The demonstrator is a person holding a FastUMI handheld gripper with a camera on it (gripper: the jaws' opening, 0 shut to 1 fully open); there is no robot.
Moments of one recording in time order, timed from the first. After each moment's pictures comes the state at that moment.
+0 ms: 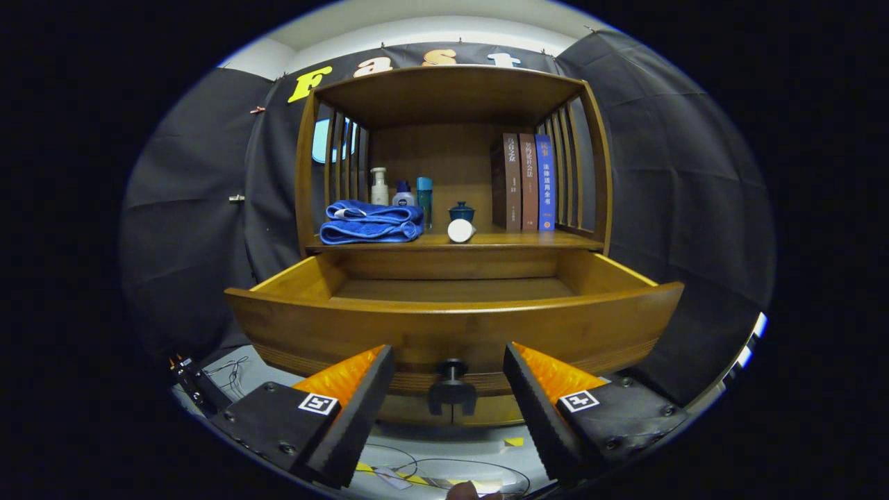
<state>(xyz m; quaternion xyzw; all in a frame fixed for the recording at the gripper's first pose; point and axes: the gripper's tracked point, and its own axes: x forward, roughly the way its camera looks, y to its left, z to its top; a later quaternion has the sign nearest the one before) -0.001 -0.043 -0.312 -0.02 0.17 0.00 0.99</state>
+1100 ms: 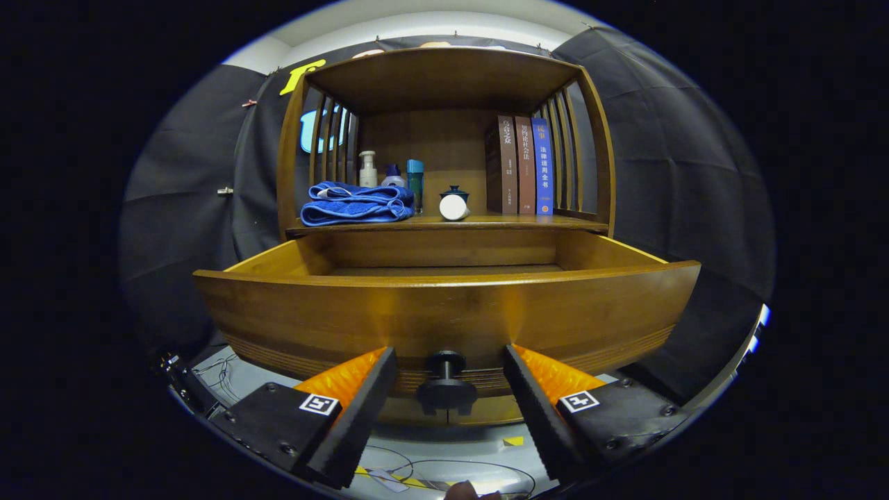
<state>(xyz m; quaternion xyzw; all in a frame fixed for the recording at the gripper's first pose) 0.018 -0.054 -0.341 -0.02 0.18 -0.02 0.98</state>
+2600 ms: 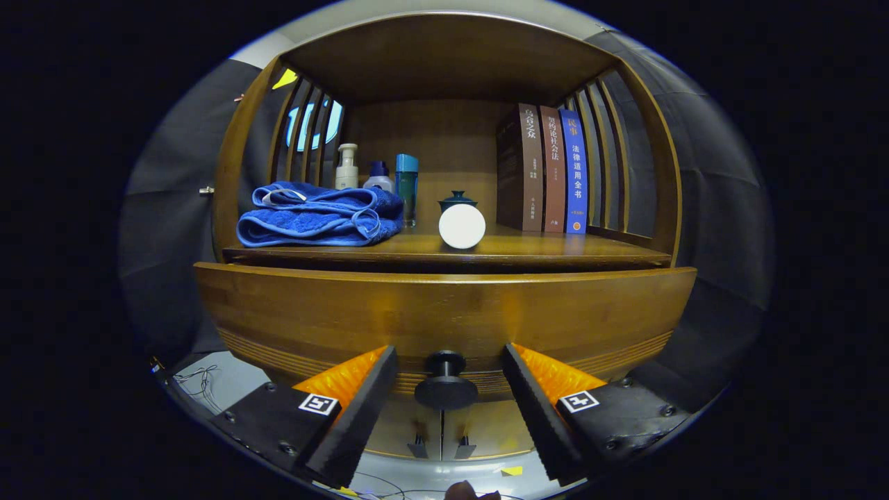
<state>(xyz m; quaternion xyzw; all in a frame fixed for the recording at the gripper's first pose) 0.166 -0.055 -0.354 -0.03 0.16 -0.02 0.99</state>
